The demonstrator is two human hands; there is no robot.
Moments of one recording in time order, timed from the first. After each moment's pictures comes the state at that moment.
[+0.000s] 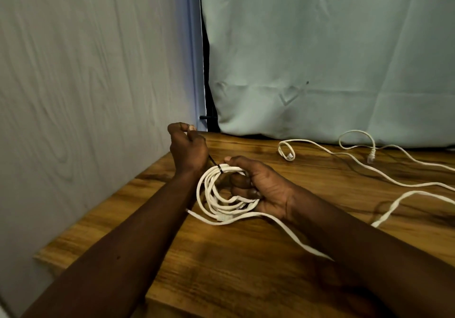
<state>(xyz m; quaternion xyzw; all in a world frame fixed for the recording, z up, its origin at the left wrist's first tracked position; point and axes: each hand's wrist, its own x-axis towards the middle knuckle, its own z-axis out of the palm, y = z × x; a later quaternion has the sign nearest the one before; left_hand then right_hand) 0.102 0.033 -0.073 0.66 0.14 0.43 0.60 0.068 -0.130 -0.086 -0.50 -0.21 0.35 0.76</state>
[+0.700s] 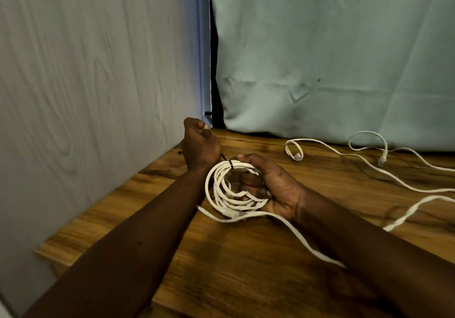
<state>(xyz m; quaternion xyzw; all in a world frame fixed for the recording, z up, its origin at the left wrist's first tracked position) 0.114 0.029 -0.076 0.72 0.15 0.44 0.52 0.085 -0.133 -0.098 -0.44 -0.20 0.38 0.79</state>
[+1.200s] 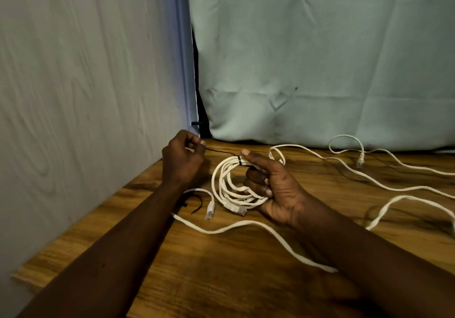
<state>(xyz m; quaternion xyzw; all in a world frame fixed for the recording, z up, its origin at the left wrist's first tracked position) 0.102 0.042 -0.076 0.78 0.03 0.42 0.45 0.070 -0.159 -0.074 -0.45 -0.14 0.22 0.86</state>
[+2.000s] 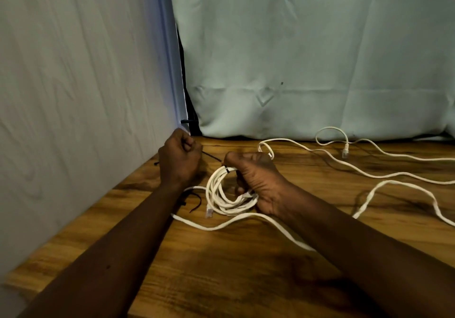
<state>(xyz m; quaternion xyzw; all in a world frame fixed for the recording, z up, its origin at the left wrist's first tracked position) 0.104 0.027 -0.081 0.79 0.04 0.44 0.43 0.052 -0.147 -0.062 -0.62 -0.08 0.07 0.77</state>
